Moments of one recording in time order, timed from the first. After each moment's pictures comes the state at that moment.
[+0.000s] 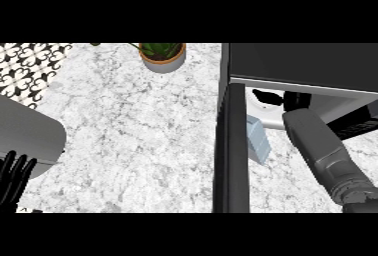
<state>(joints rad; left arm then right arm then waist) 0.34 0.09 0.36 -1.82 0.22 -0.56 -0.28 -0.96 -0.22 -0.17 -0.08 0.20 -0.85 -0.71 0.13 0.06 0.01</state>
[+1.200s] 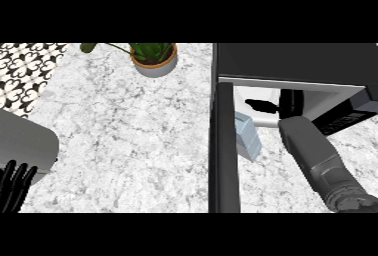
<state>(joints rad) 0.39 0.06 0.36 -1.82 0.18 -0.57 -0.36 -0.91 -0.19 -0.20 -0.11 0.19 -0.76 -0.78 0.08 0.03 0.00</state>
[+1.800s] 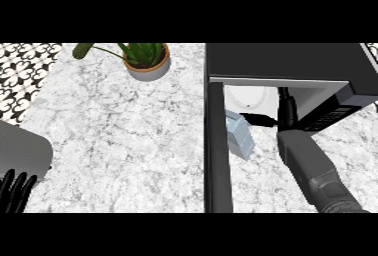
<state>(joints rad) 0.46 0.02 0.34 -1.90 0.17 -0.58 -0.34 -0.80 -0.15 -0.25 -0.18 0.12 -0.51 -0.91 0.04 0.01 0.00</state>
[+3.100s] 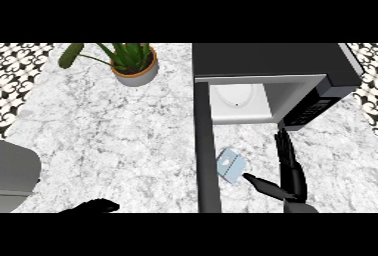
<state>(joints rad) 0.49 0.00 -0.02 -1.97 0.00 -0.65 -0.30 -0.13 -0.03 -0.10 -0.80 -0.01 -0.01 -0.97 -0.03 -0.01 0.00</state>
